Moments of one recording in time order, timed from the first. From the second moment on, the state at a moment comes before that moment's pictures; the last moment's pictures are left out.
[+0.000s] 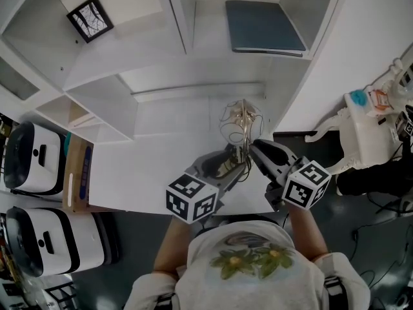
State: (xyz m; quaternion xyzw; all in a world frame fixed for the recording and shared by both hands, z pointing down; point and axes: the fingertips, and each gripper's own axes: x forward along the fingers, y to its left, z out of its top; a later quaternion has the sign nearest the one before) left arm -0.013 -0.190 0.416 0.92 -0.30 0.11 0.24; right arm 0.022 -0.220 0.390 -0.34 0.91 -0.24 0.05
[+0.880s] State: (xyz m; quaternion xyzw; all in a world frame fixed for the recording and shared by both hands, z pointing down) left arm -0.018 -0.154 0.442 0.89 -0.34 0.07 0.30; right arm 0.016 -0.164 0.434 -0.43 0.88 -0.19 -0.05
